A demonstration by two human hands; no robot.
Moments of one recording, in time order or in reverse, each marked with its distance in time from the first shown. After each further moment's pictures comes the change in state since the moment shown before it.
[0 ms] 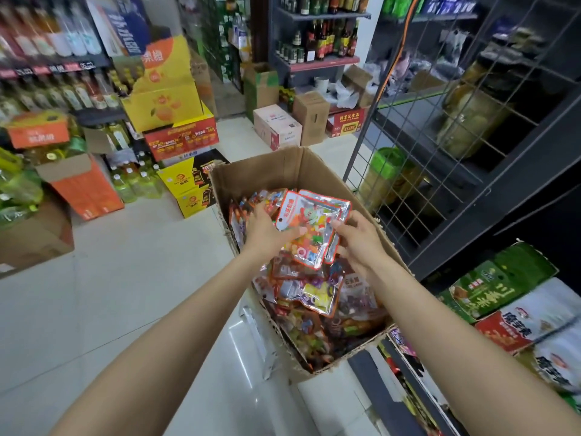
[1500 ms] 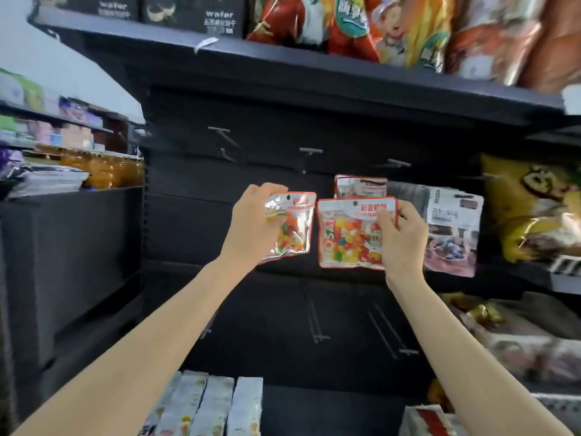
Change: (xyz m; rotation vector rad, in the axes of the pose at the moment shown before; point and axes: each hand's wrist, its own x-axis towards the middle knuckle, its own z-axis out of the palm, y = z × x) left_hand -0.431 0.436 0.242 -0.288 -0.373 1.392; right_hand -0.518 -0.228 -0.417 -0.457 1.556 -1.016
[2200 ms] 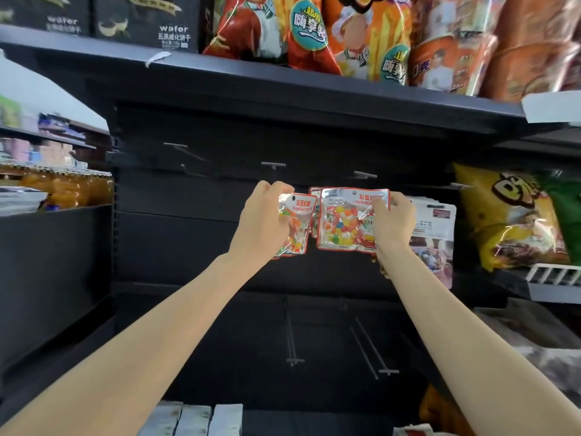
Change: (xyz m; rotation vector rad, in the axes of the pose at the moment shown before) left_hand 0.035 0.046 0.049 0.157 -0.032 0.098; right_hand 0.086 0.026 -0.006 -0.082 0.125 0.126
